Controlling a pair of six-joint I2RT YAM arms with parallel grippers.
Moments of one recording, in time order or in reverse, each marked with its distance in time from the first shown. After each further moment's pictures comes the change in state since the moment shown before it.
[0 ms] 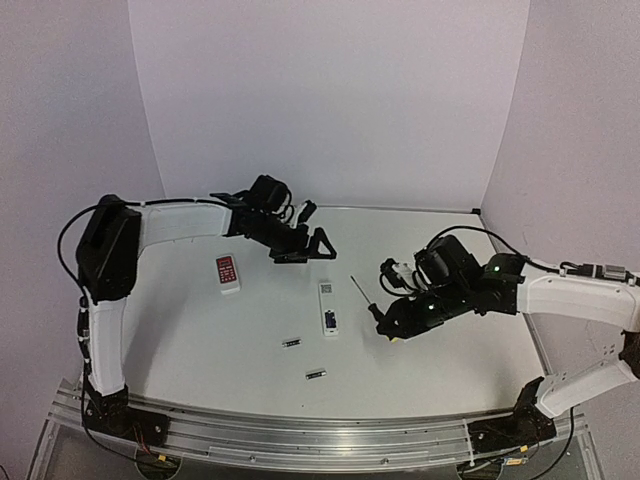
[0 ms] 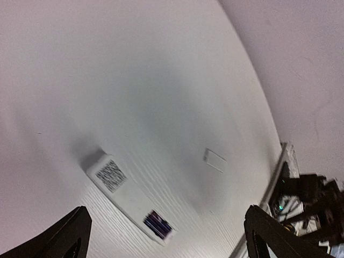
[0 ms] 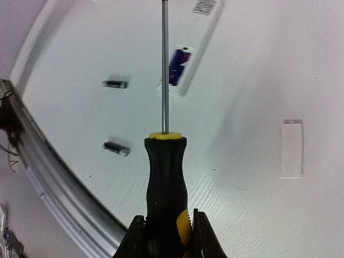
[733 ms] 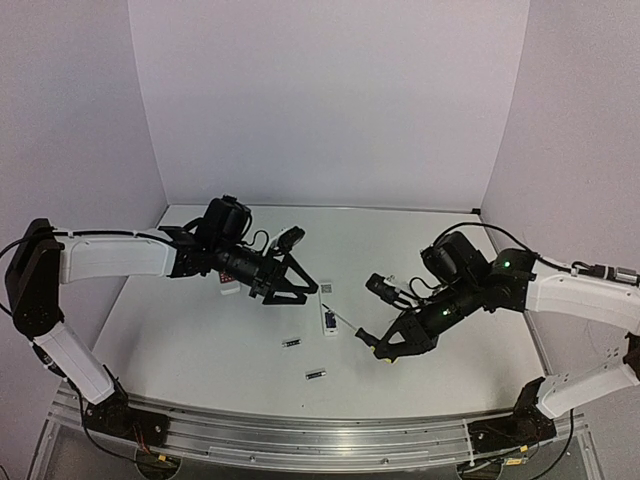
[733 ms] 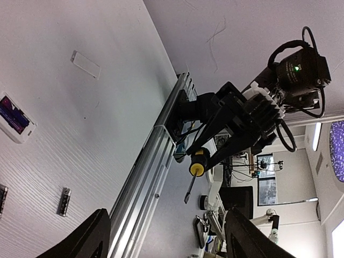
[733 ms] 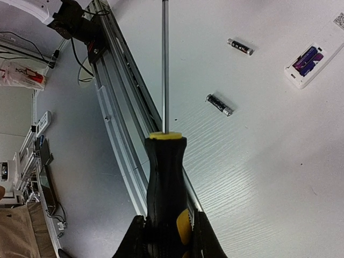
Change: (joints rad) left arm -0.069 -0.469 -0.572 0.300 0.454 -0.237; right arm 0.000 -0.048 0.028 -0.103 -0.411 -0.287
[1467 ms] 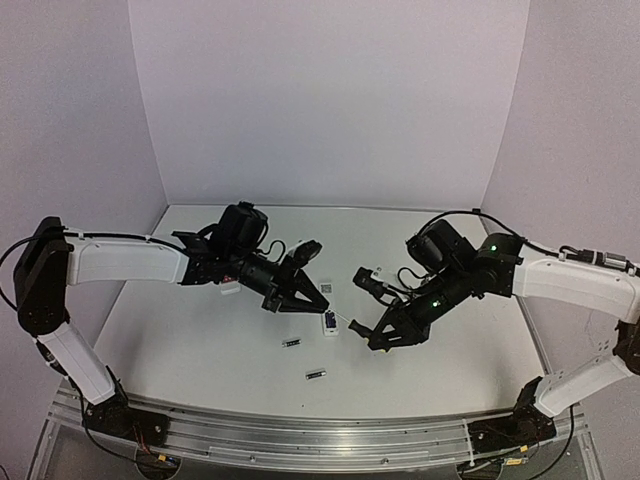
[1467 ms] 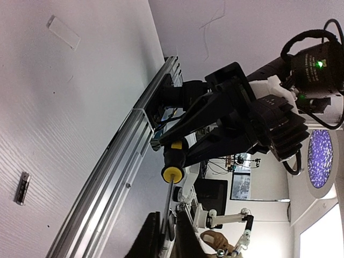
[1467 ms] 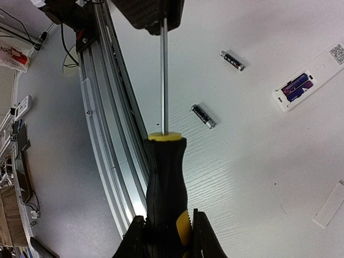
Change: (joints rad) left arm -0.085 0.042 0.024 0.046 0.025 -0.200; right arm 0.009 0.101 0.130 -0.086 0.072 -0.181
